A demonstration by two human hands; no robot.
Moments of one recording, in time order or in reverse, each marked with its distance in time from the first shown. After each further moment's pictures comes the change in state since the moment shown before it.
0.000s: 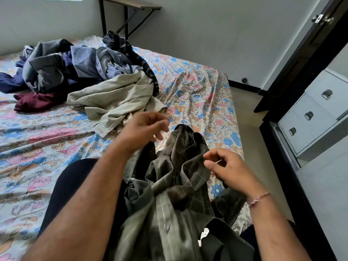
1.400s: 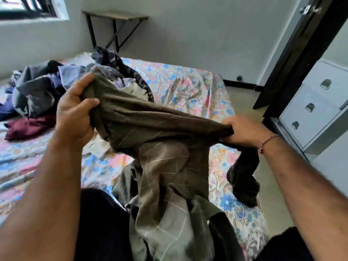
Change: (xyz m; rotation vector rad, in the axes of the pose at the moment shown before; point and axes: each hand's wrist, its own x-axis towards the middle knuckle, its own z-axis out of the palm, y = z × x) left_hand 0.059 -0.006 -0.125 -0.477 0.373 0.222; right_hand 0.121 -0.018 -0.081 -0.827 0.034 -0.125
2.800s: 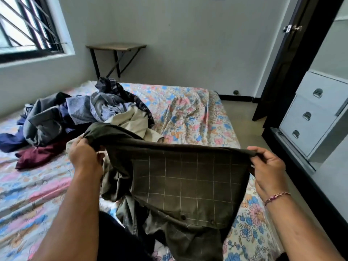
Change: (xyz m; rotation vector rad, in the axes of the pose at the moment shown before) left_hand -0.013 -0.017 0.007 0.016 0.690 -0.220; right_hand -0.068 0.017 0.075 1.471 0.809 0.499
